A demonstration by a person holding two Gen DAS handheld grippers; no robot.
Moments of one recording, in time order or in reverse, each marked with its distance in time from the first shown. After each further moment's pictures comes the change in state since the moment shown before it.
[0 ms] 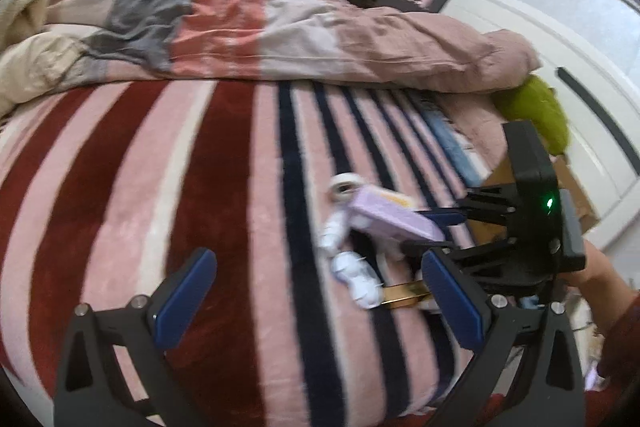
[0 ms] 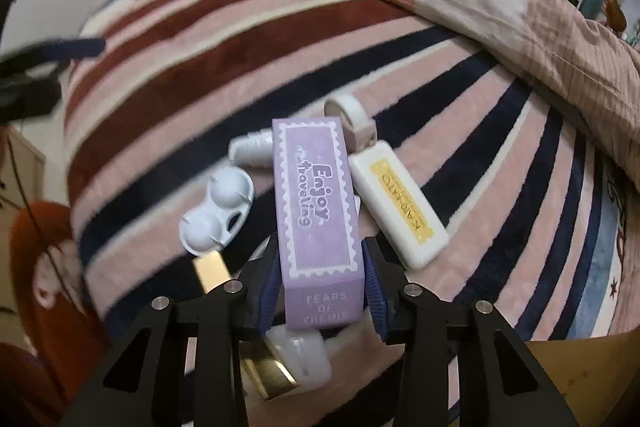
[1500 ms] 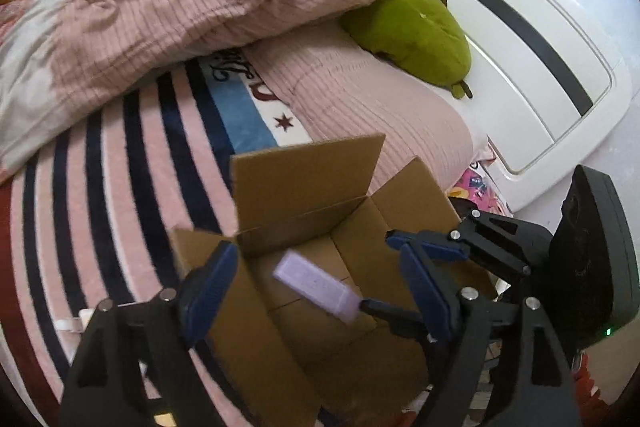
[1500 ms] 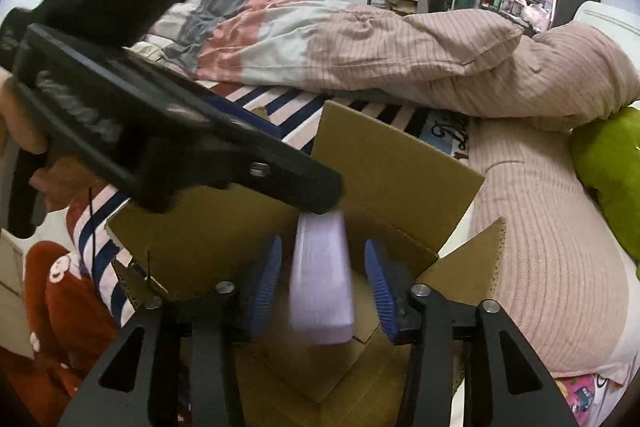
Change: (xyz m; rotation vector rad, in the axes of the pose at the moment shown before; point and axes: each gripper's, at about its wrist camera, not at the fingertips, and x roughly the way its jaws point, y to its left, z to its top) left arm 0.117 -0.286 0.109 0.273 0.296 -0.276; right arm -0.183 -0.133 -0.139 0.316 -0.249 -0.192
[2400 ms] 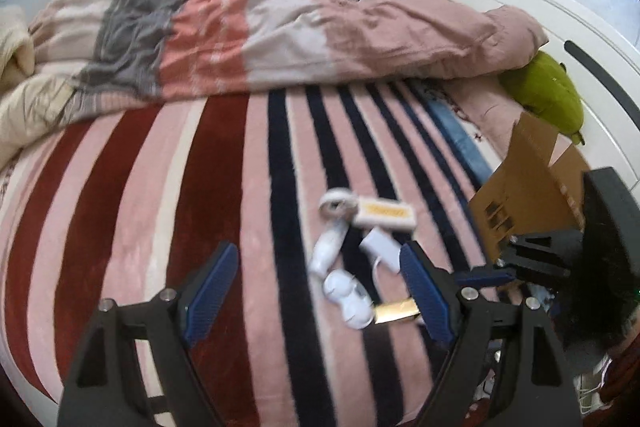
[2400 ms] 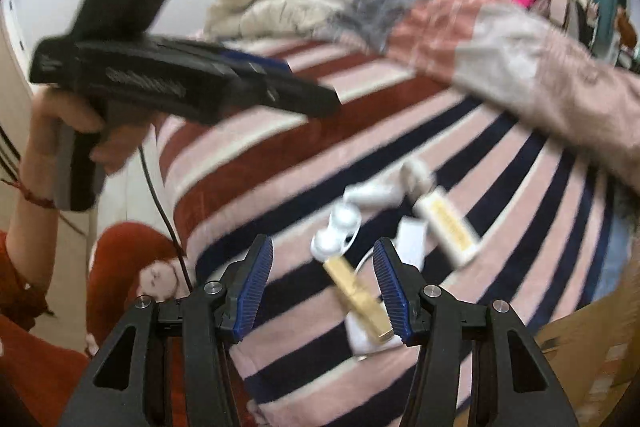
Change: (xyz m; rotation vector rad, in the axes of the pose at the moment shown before) left arm -0.131 0.189 -0.191 -0.223 -0.212 0.400; right arm 0.107 0.213 0.020 -0.270 0.124 0.417
